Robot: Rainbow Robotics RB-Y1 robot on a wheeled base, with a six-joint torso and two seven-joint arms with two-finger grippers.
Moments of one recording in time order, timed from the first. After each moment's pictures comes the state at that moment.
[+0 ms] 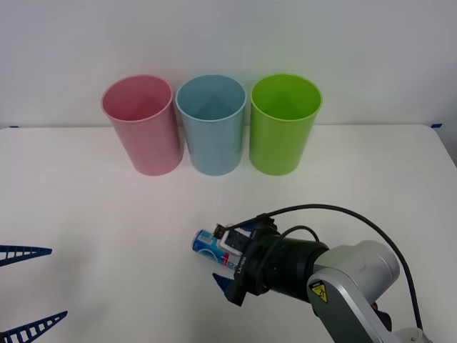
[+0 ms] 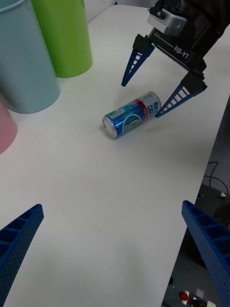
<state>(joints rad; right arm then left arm) 0.00 -0.23 0.46 -1.99 2.62 -1.03 -0.79 0.58 0.71 0.52 -2.03 -1.24 -1.28 0.06</state>
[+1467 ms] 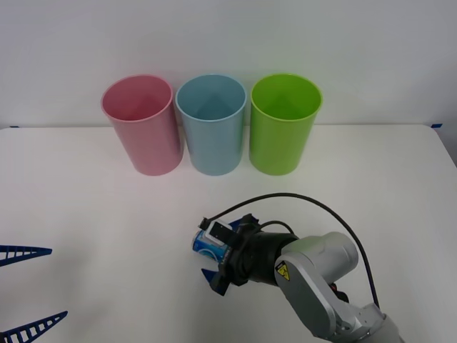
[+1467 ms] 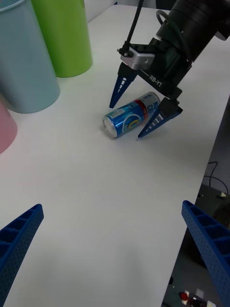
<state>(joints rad) -0.14 -0.13 0.46 -1.70 2.66 -0.96 -0.83 0.58 0.71 0.52 -2.03 -1.24 -1.28 0.06</state>
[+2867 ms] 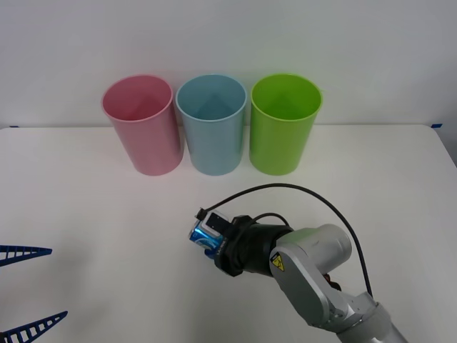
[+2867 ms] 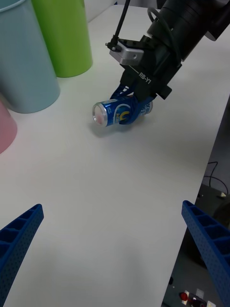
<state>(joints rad) -0.19 -0.13 0.47 -1.65 2.61 -0.90 -0.84 0.58 0.71 0.52 -2.03 -1.24 -1.28 0.06</state>
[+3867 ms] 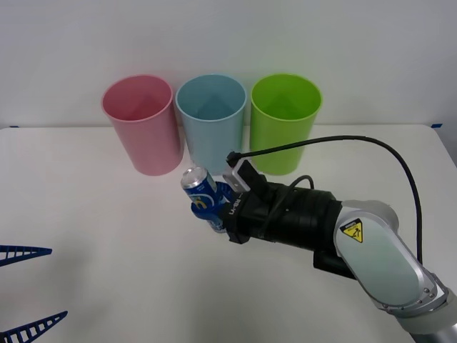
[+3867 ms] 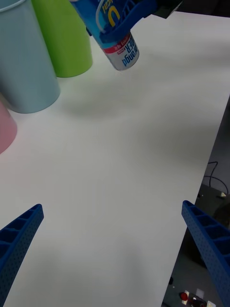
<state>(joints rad) -0.19 -0.33 0.37 -1.98 2.05 -0.85 -0.82 0.58 0.71 0.52 -2.03 -1.24 -1.28 0.06</state>
